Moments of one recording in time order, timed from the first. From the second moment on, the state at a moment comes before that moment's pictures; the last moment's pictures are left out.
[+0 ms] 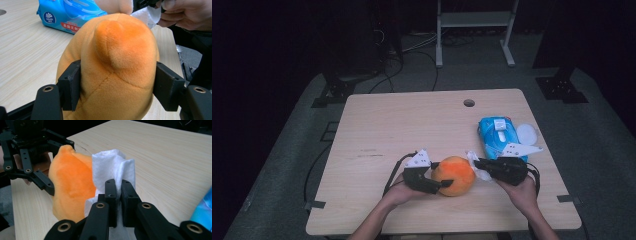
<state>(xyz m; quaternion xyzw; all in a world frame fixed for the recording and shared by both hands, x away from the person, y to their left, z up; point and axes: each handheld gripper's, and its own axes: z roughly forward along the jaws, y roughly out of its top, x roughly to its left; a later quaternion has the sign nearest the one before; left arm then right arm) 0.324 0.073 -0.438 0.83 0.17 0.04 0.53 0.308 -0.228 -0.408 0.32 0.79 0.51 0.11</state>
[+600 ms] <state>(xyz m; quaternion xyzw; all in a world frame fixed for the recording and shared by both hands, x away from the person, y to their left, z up) 0.324 0.070 -0.436 0.82 0.20 0.04 0.53 0.292 -0.162 -0.387 0.21 0.82 0.52 0.10</state>
